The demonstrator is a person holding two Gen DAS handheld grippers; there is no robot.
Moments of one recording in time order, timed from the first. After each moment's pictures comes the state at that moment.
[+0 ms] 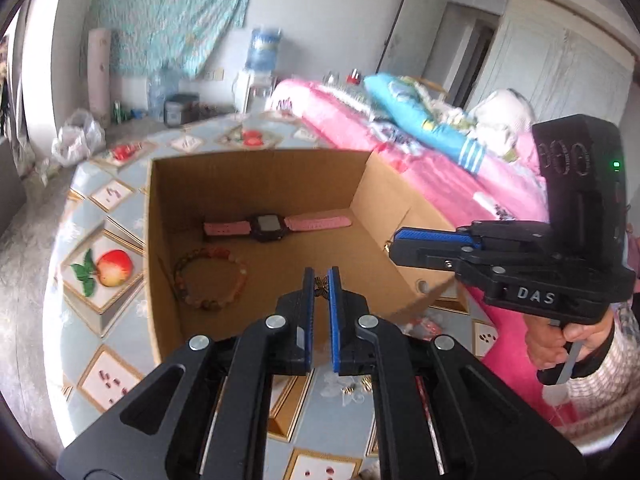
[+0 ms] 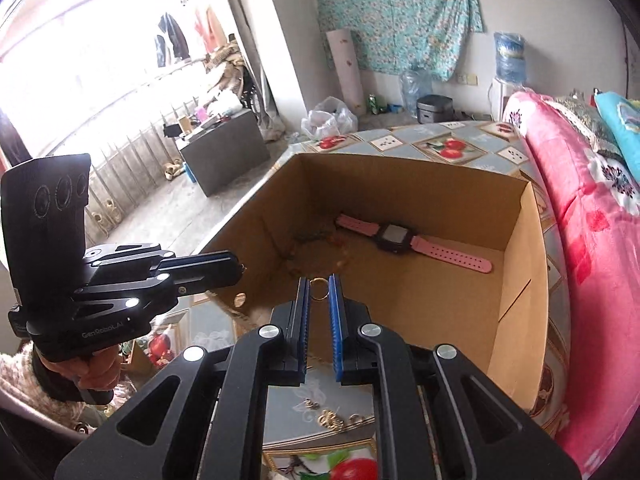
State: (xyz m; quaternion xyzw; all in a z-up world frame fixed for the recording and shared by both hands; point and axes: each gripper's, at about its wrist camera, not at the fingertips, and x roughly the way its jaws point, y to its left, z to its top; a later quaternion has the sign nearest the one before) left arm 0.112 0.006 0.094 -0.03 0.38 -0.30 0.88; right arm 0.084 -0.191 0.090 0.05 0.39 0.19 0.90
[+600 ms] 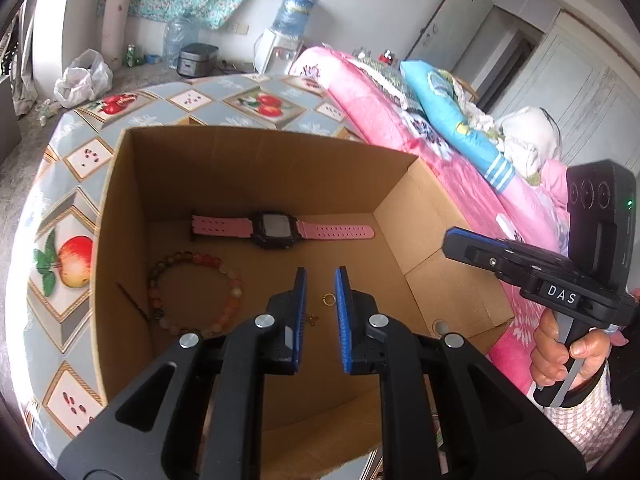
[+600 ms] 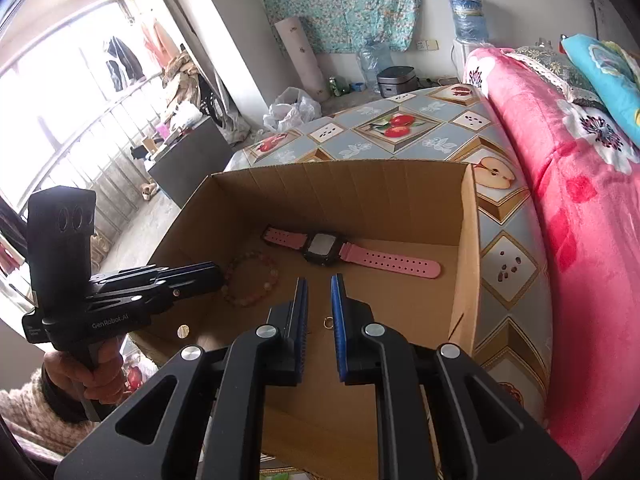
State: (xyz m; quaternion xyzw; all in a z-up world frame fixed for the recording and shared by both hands) left arm 0.176 -0.004 0.067 -0.09 0.43 -0.27 0.86; right arm 0.131 -0.257 0.080 0.12 0.41 0.14 0.89
